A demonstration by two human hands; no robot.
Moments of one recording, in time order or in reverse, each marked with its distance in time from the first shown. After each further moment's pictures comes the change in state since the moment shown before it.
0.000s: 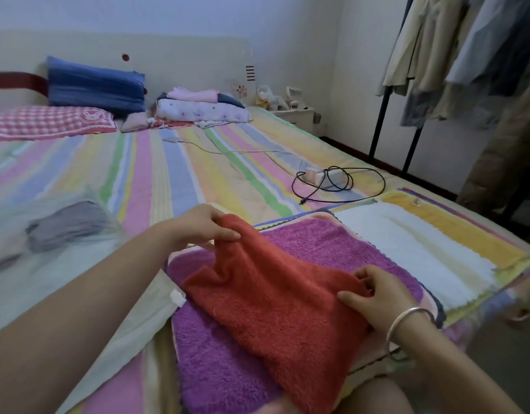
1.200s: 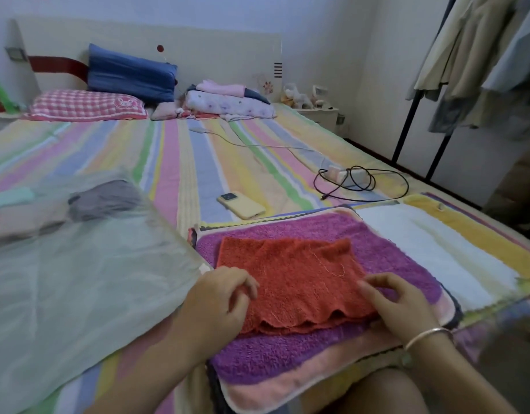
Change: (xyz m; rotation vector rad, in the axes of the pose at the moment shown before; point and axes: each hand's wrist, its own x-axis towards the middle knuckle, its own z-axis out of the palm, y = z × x) left_hand -0.132 -0.060 0.096 0.218 0.492 0.535; right_hand -0.020 0.012 0.019 0.421 0.097 -0.080
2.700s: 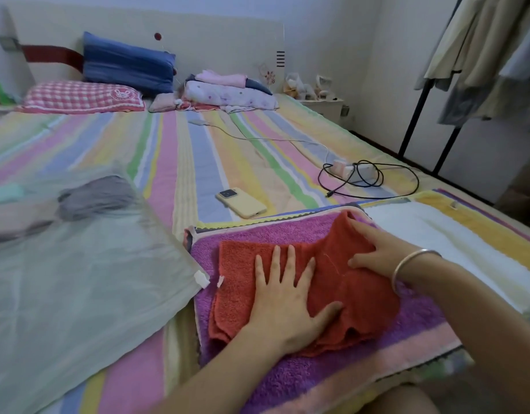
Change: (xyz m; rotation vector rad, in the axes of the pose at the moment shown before) left_hand 0.048 0.025 0.096 0.447 -0.415 -0.167; right_hand 0.088 -0.060 0.009 -0.577 -0.488 0.000
